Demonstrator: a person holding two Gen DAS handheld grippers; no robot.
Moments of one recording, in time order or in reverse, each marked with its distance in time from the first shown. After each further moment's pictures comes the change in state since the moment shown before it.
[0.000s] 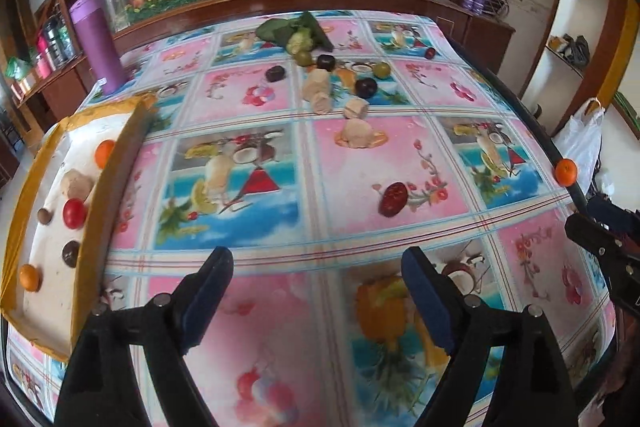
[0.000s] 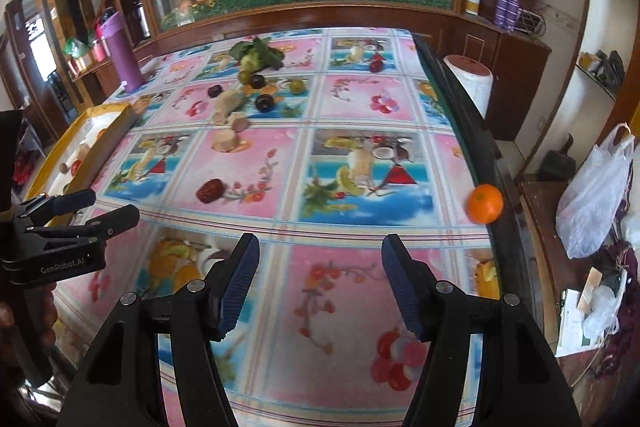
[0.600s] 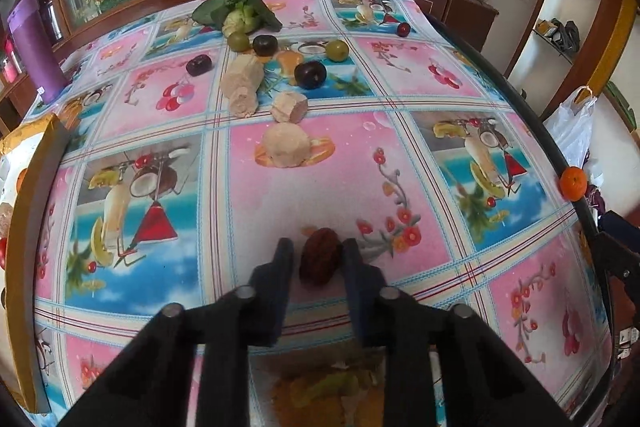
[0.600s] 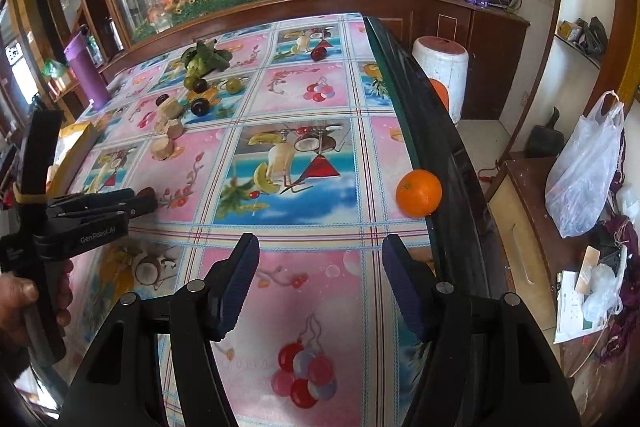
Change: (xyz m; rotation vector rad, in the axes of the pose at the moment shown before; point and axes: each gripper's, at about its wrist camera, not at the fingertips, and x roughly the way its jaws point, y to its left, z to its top) left arm 0.059 -0.031 0.028 0.007 0.061 -0.092; right arm 0.010 -0.063 0.001 0.073 0.018 -0.013
